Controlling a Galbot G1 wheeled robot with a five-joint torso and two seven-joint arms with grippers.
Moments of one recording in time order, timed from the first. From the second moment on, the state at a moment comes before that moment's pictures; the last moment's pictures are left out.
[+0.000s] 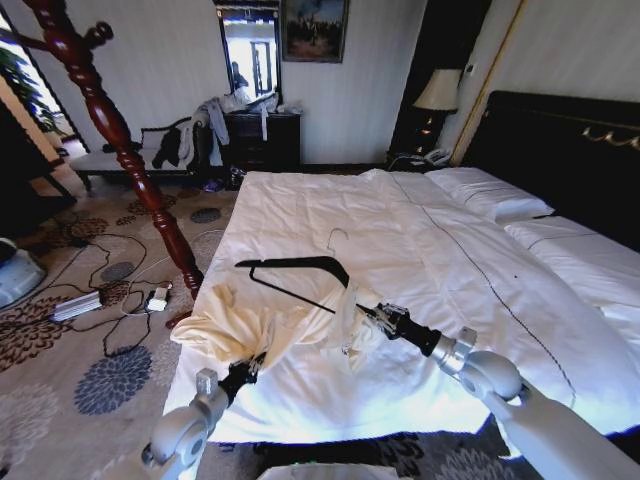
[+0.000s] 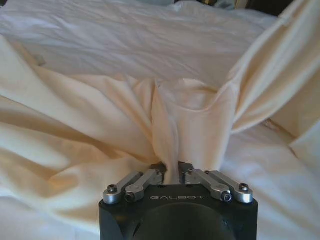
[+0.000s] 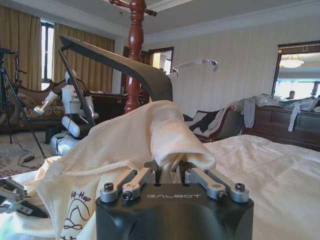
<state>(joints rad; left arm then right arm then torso) 1.60 -0.87 -0.30 -2.08 -0.66 0.28 -0.08 -1.39 0.71 0.46 1.97 0.67 0.16 -0.52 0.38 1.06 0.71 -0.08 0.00</state>
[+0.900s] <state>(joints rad) 1.51 -0.82 -0.21 -2.06 -0.43 0.18 0.18 -1.37 0.68 0.48 1.93 0.69 0.17 -0.52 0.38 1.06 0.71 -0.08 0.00</state>
